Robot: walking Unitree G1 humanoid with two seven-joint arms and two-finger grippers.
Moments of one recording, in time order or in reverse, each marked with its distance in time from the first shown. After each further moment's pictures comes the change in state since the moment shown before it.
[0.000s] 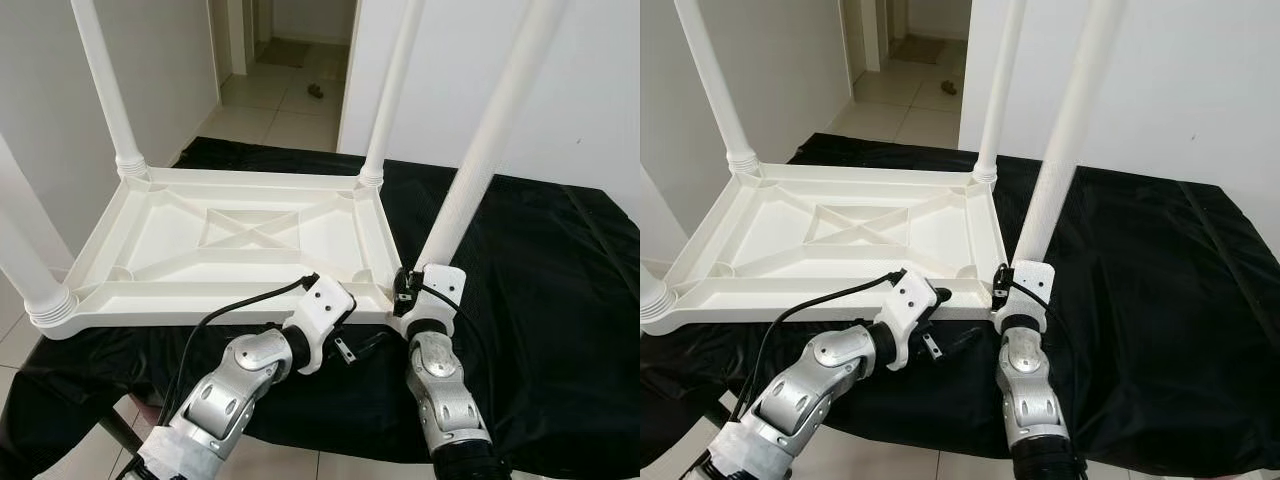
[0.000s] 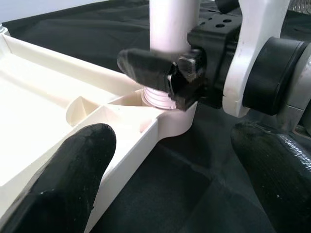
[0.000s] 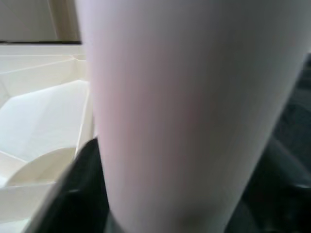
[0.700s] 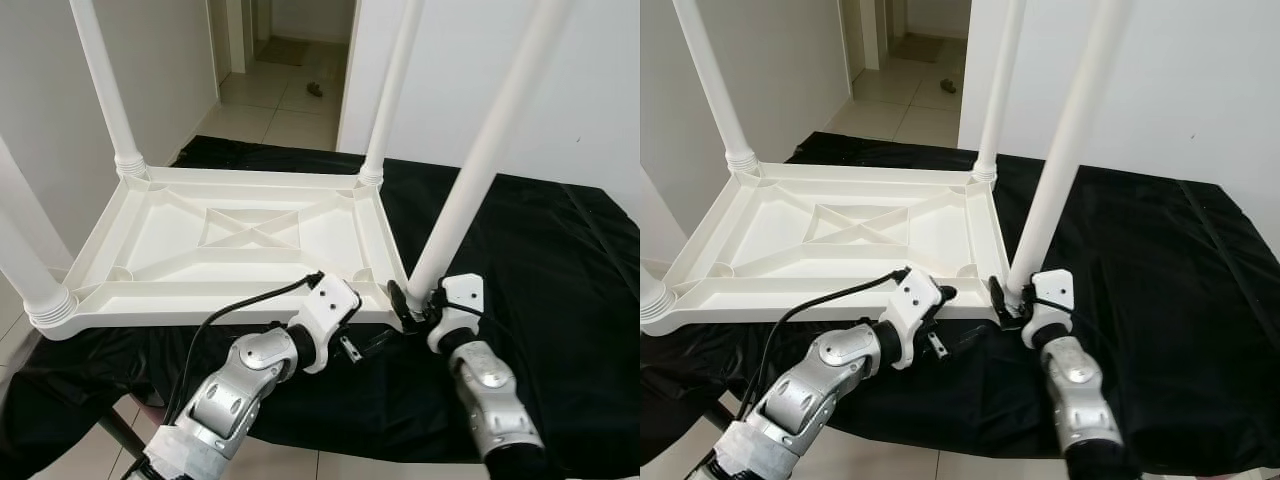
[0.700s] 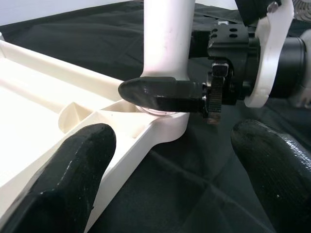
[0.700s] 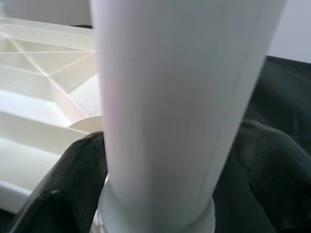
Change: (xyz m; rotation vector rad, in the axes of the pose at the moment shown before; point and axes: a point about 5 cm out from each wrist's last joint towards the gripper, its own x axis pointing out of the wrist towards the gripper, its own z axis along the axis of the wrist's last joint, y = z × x) left arm 0.003 -0.003 0.002 -0.007 -0.013 -0.007; right arm 0.007 -0.039 -0.006 -0.076 -0.054 0.495
